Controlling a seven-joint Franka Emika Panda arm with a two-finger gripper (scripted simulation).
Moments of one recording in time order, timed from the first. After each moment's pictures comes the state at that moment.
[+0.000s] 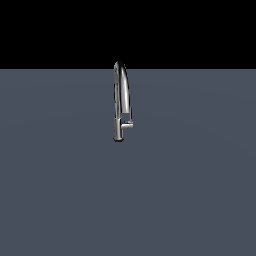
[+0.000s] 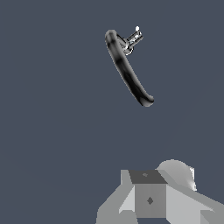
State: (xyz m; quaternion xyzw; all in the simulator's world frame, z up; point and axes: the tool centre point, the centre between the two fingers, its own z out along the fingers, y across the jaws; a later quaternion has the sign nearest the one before) arm -0.075 0.009 0.450 -0.96 0.16 0.17 0.17
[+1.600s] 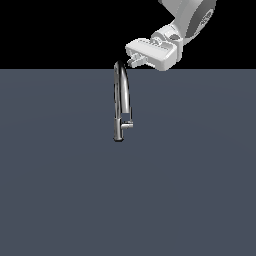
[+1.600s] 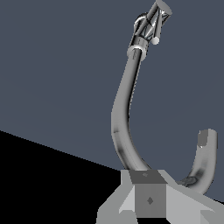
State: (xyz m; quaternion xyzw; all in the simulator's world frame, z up) arm 0.070 -0.013 0.301 -0.79 0.33 0.39 0.34
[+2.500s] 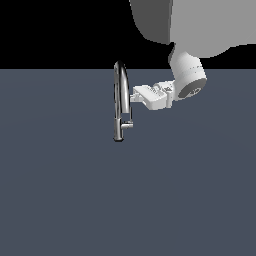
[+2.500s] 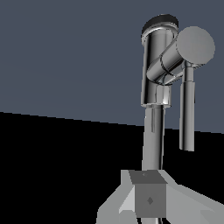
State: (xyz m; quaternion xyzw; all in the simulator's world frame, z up) arm 0.113 -0.013 0.175 -0.62 0.42 0.51 0.43
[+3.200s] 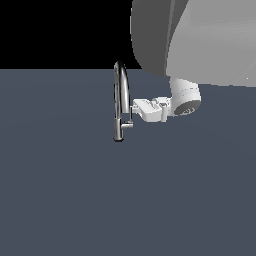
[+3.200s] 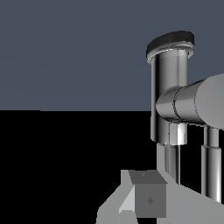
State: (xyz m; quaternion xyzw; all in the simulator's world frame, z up) arm 0.119 -0.004 0.128 -0.55 0.45 0.54 0.45
